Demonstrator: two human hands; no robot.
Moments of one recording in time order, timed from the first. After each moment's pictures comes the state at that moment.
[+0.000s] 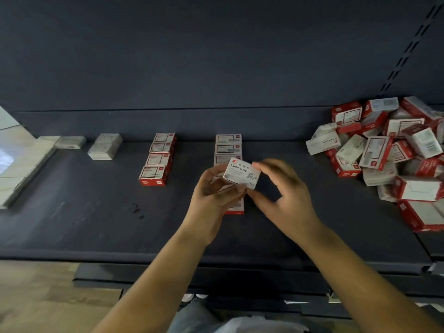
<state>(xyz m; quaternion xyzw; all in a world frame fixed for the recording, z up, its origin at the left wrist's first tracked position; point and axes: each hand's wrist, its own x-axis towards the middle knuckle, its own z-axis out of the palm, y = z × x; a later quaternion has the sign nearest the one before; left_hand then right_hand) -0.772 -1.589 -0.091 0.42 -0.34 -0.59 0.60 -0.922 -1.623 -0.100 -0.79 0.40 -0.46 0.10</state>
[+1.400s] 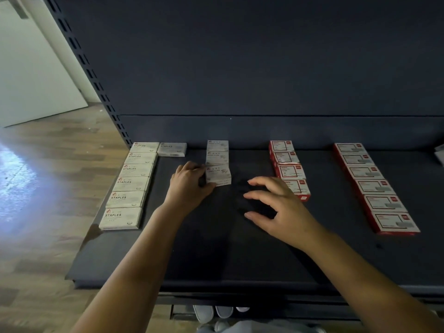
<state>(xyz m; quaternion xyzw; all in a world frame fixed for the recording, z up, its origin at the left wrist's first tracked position) -0.400 -1.638 -0.124 0.71 -0.67 -0.12 0.19 -0.625 -1.615 -0.119 -0.86 0.38 -0.29 0.17</state>
